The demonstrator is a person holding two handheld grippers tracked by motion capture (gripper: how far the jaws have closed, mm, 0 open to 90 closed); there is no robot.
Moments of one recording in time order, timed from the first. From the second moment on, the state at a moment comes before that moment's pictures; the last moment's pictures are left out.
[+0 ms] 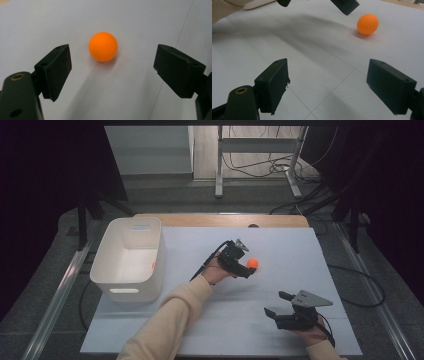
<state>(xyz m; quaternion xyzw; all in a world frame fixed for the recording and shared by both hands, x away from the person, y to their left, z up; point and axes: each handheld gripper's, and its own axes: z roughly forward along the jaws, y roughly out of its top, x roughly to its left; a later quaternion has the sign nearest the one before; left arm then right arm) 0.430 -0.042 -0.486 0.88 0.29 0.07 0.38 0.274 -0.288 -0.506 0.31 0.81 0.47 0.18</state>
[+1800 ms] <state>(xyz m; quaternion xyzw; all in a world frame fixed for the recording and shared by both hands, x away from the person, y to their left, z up) 0.463 -0.077 -0.515 0.88 0.32 0.04 0.35 0.274 -0.289 -0.506 0.31 0.81 0.47 0.18</state>
